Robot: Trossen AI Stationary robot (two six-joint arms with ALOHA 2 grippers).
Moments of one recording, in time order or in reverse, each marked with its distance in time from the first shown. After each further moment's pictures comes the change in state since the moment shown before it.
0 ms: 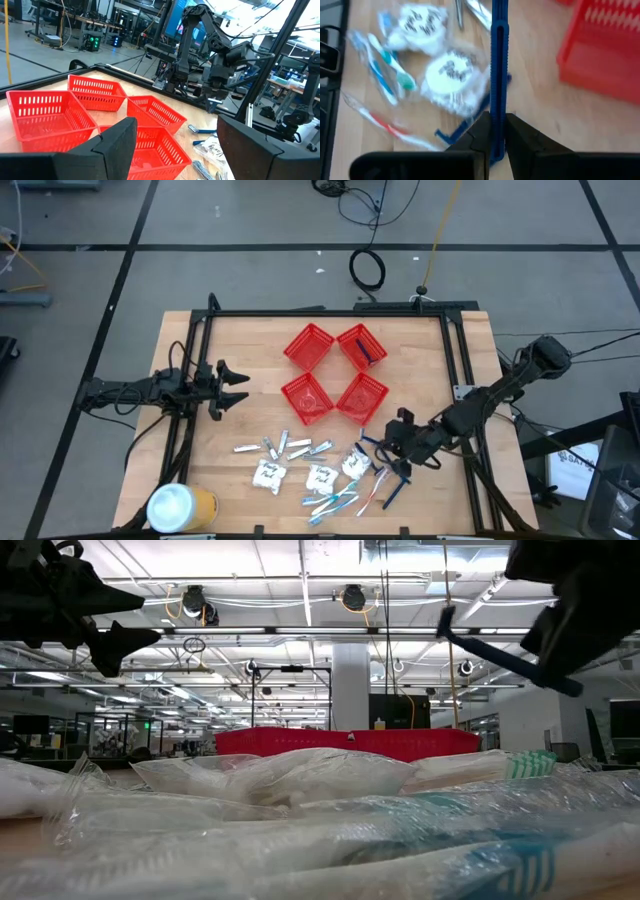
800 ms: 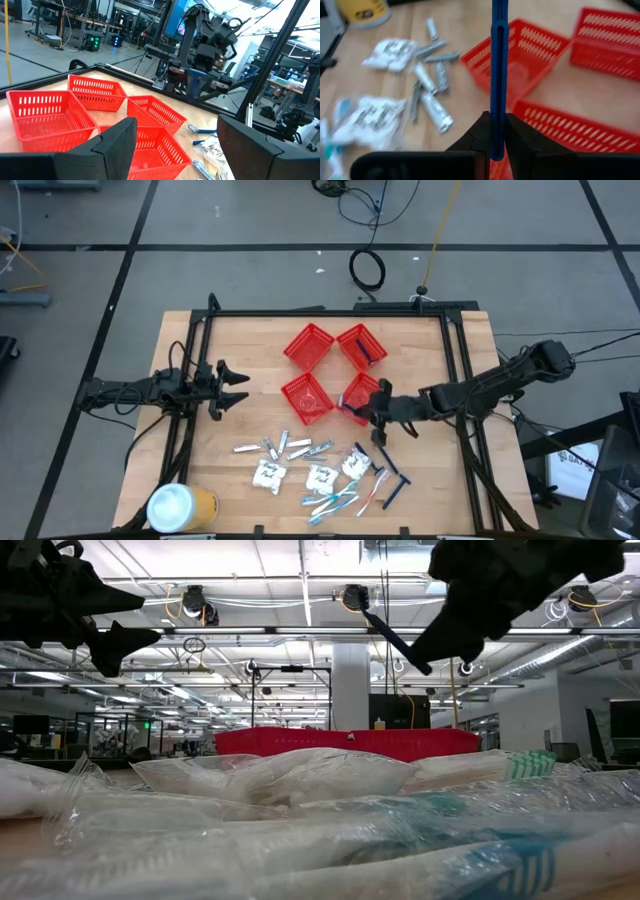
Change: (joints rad) left arm 0.000 0.000 0.000 0.000 0.000 0.000; right arm -0.322 0.000 -0.049 0.377 -0.005 -0.386
